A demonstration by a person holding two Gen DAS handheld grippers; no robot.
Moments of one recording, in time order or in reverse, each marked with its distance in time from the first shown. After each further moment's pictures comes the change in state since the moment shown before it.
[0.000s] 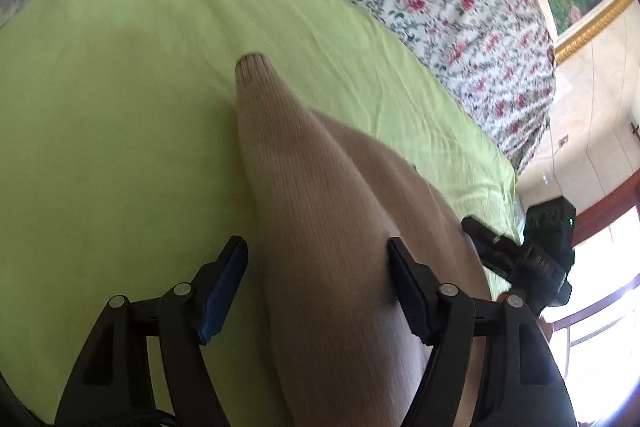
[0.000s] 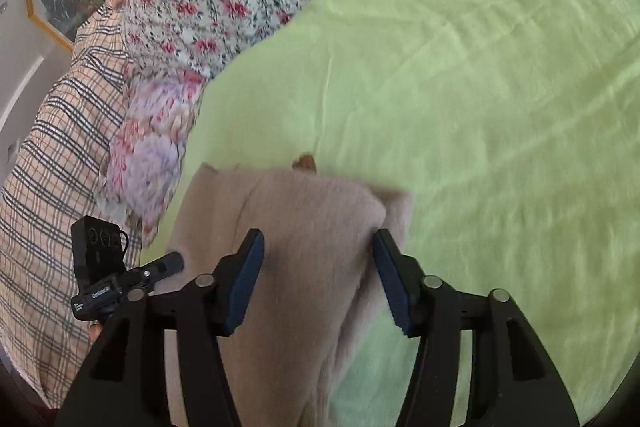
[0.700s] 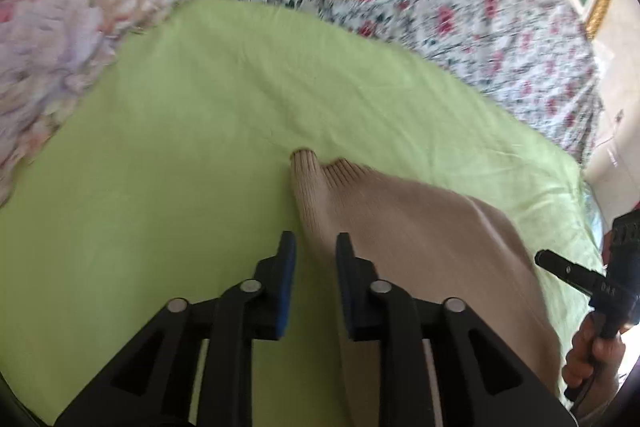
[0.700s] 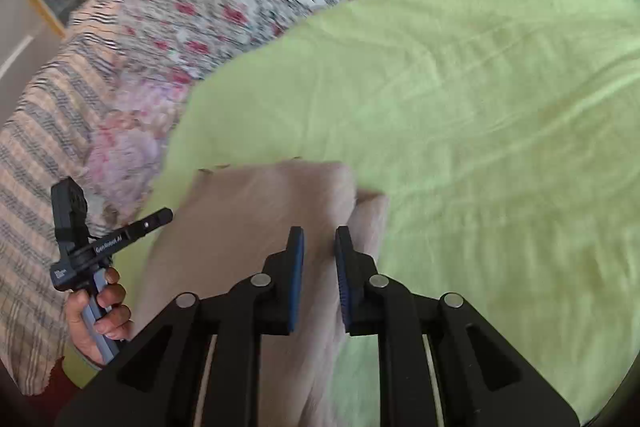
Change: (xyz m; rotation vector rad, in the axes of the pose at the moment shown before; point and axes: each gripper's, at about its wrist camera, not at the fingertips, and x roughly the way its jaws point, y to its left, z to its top) left arm -0.028 -0.030 0.005 0.147 -0.146 0.310; right arm -0.068 0.020 -0.033 -0.057 -0.068 -0.073
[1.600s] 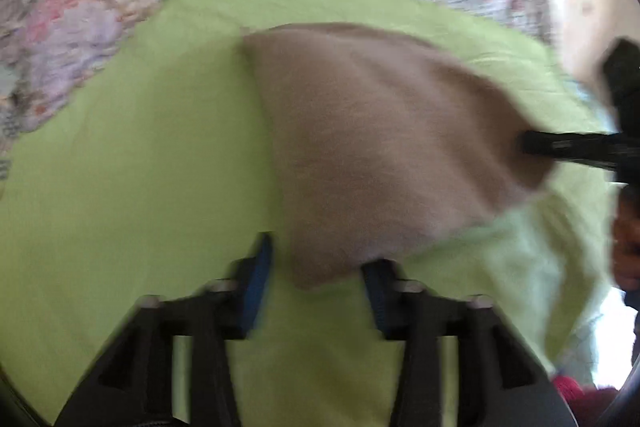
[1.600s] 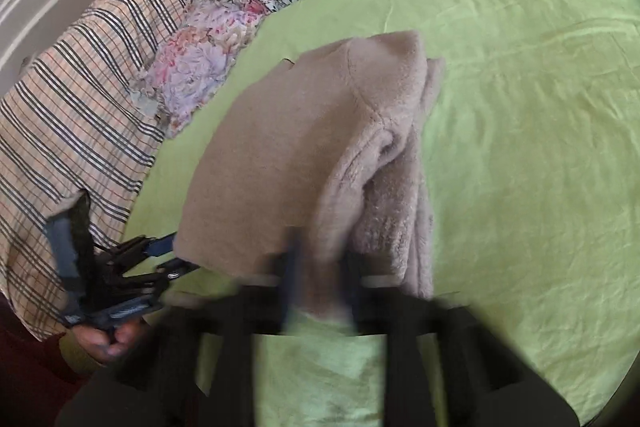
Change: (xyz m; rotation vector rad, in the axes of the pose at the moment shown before) left arm -0.098 -0.070 -0.202 0.232 0.044 0.144; right arm -0.043 0.055 -0.118 -0.129 0.086 0.074
